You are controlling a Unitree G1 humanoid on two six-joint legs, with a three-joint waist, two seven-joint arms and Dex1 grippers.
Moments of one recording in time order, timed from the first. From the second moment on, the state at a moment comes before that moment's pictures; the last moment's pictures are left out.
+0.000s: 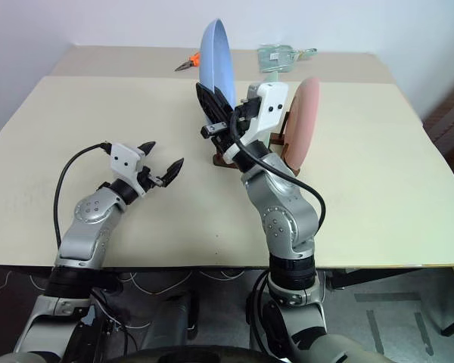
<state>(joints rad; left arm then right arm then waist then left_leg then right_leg) -0.31 0.37 0.01 0.02 -0.21 0.10 -0.46 -0.53 0.14 -0.02 -0.36 0.54 0.53 0.22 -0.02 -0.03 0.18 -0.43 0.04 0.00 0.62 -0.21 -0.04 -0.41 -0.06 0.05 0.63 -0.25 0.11</state>
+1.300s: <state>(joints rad) -0.33 0.38 0.02 0.06 -0.19 0.12 -0.53 -0.68 -0.60 -0.19 -0.42 0.43 0.53 0.38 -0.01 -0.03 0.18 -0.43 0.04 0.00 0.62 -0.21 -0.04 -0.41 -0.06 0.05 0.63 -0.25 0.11</state>
